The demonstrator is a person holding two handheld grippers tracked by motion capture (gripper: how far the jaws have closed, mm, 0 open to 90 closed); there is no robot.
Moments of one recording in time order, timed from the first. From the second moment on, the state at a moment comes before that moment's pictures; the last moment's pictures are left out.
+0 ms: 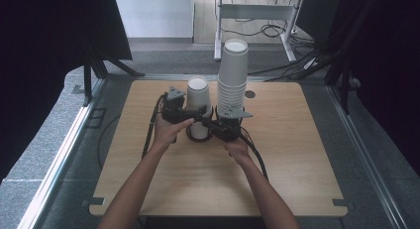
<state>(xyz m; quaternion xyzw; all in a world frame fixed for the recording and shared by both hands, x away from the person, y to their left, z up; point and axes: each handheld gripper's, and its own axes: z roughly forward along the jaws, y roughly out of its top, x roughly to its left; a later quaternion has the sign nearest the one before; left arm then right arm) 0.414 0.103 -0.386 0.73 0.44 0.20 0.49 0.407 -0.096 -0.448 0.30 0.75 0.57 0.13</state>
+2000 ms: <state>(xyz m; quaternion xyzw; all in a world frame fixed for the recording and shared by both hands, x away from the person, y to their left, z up) 0.431 0.096 -0.345 0.67 0.43 0.24 0.55 0.408 -0.096 -0.449 0.30 0.76 0.57 0.13</state>
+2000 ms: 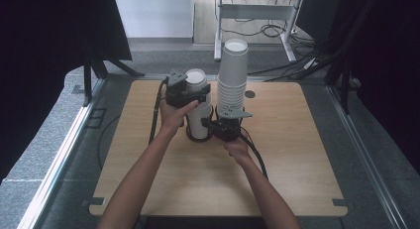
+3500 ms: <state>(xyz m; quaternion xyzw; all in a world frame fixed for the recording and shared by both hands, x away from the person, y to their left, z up) 0.323 0.139 -0.338 0.68 0.34 0.26 0.59 0.347 -0.155 -0.441 0.29 0.75 0.58 0.16</state>
